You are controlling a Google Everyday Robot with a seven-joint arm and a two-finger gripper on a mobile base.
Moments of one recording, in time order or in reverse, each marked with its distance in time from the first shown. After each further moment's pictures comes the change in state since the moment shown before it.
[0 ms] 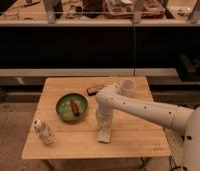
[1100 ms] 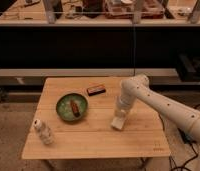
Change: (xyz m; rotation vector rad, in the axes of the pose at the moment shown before) arm 0.068 0.072 -0.032 0.092 0.086 0.181
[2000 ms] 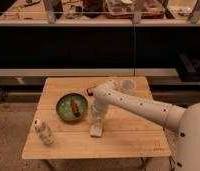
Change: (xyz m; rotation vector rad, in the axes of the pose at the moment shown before) arm -0.067 -0.118 0.041 0.032 -0.063 -0.316
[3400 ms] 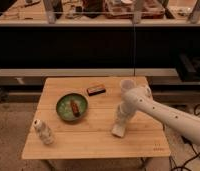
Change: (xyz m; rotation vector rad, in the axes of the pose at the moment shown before) arm -0.014 0.139 -0.051 -0.047 0.153 0.250
